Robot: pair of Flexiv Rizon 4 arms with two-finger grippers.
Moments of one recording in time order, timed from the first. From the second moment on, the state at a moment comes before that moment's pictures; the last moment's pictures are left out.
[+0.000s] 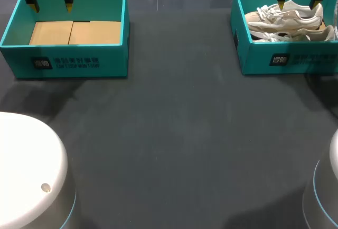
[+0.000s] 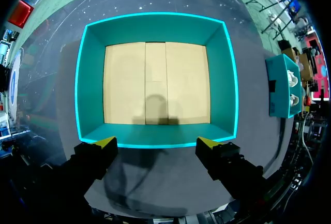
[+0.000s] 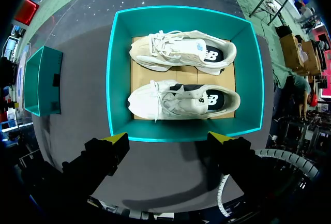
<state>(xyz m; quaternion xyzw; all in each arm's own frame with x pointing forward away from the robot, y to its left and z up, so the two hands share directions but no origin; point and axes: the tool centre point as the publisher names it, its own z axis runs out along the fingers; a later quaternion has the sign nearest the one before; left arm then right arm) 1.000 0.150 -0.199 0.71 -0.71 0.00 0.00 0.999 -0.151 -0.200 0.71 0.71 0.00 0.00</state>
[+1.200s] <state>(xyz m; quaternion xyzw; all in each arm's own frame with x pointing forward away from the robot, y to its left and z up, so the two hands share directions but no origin) 1.000 0.150 -0.199 0.71 -0.71 0.00 0.00 1.004 -0.237 -0.249 0.70 0.71 0.00 0.07</state>
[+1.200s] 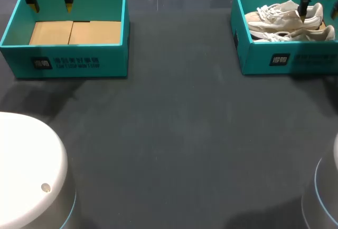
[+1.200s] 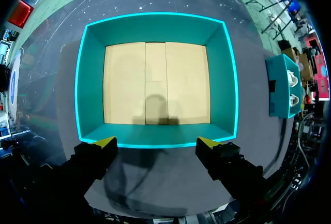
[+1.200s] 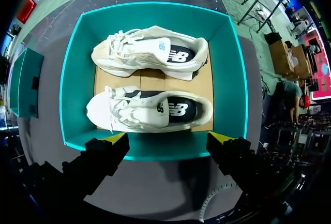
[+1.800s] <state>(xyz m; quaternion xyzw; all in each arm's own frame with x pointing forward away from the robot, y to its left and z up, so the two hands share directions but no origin) 1.000 0.150 -0.199 0.71 -0.71 0.00 0.00 1.008 -0.278 -0.267 0.70 0.70 -0.02 0.09</state>
